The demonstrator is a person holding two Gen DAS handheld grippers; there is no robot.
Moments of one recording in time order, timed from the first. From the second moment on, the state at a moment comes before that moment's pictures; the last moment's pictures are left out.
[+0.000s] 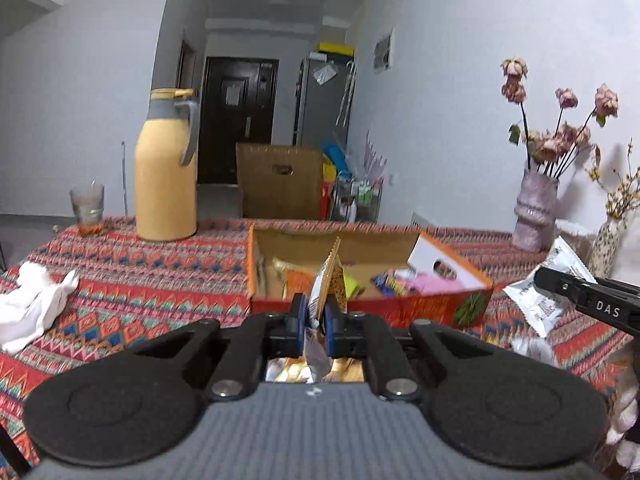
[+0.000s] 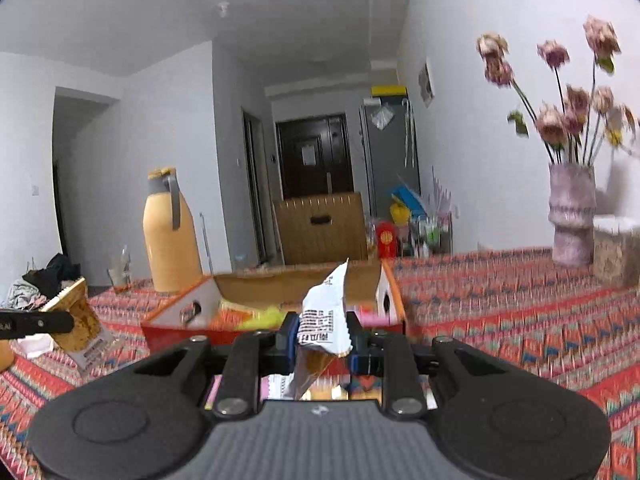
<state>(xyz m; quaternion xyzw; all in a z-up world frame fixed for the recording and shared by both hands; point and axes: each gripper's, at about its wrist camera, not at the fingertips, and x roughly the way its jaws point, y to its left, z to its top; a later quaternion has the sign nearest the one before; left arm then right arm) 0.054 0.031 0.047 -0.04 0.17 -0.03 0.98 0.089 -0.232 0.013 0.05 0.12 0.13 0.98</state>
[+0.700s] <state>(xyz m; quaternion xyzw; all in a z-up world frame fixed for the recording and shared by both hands) 0.183 0.003 0.071 -0.06 0.15 -0.01 0.99 0.227 -0.189 0.052 0.04 0.11 0.13 0.99</state>
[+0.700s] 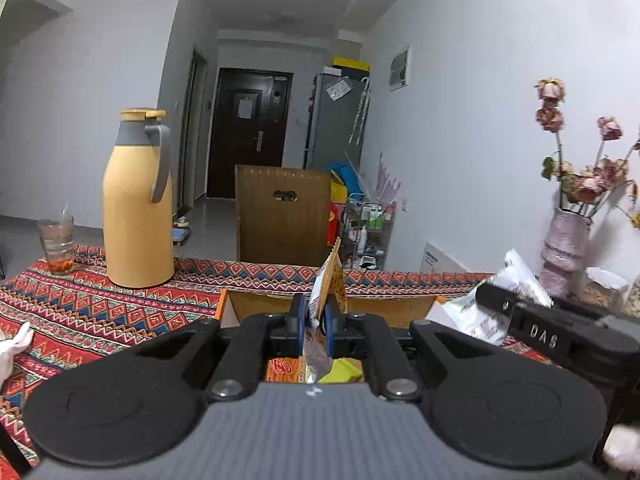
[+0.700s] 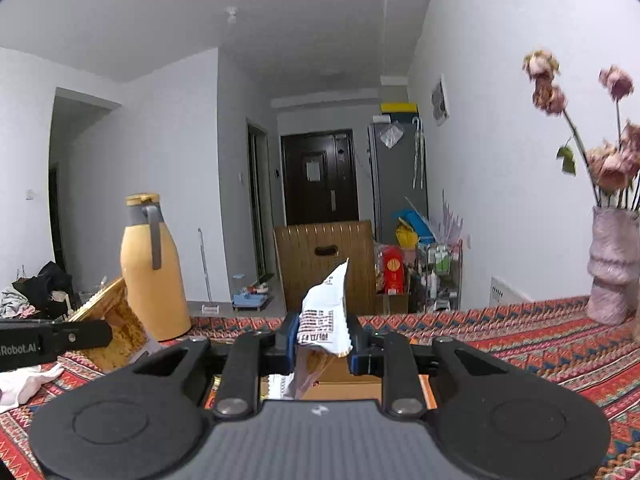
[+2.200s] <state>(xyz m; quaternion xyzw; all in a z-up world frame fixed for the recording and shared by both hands) 0.182 0.005 0.055 -0.07 0.17 0.05 0.98 0.256 -0.190 0.012 0.03 0.18 0.08 0.98</state>
